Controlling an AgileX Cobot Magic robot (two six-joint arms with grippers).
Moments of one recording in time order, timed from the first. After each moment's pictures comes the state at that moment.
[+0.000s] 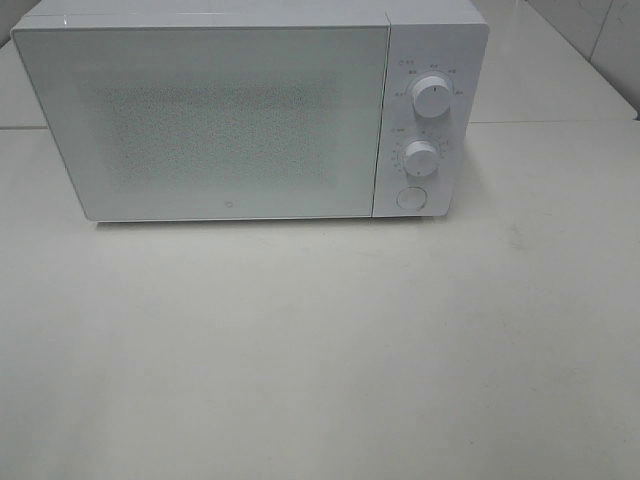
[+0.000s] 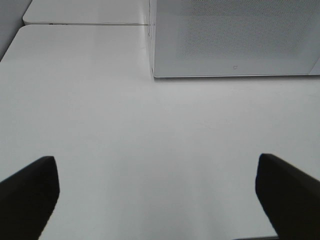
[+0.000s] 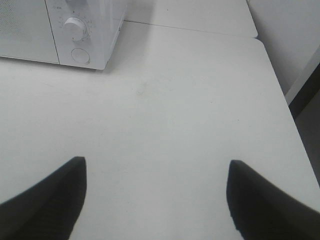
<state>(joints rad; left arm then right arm) 0.09 0.00 -0.52 -0.20 1.09 0.16 0.06 0.00 -0.50 -0.05 1.00 0.04</state>
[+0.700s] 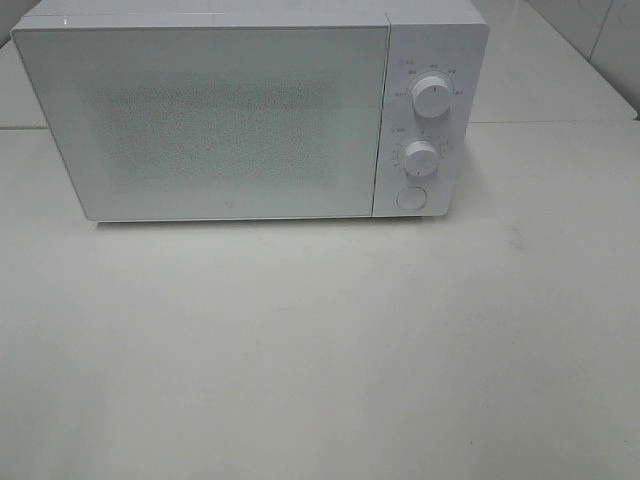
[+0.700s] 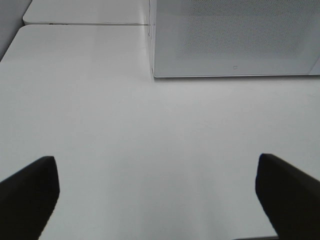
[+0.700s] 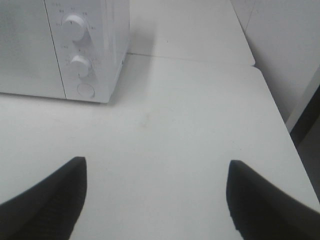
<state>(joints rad) 0.09 0.00 -0.52 -0.20 1.09 0.16 0.06 0.04 -0.52 -0.04 0.86 0.06</state>
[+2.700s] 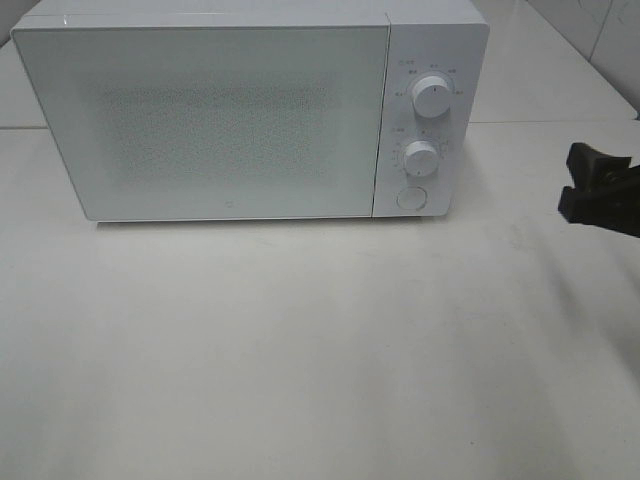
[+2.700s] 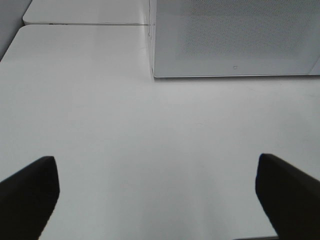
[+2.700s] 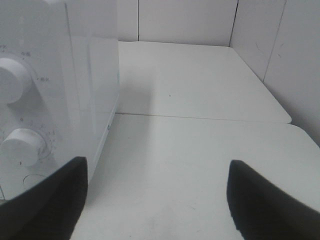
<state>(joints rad) 0.09 0.00 -0.52 -0.20 1.09 0.16 0.21 1.40 -0.19 0.26 -1.05 -0.10</state>
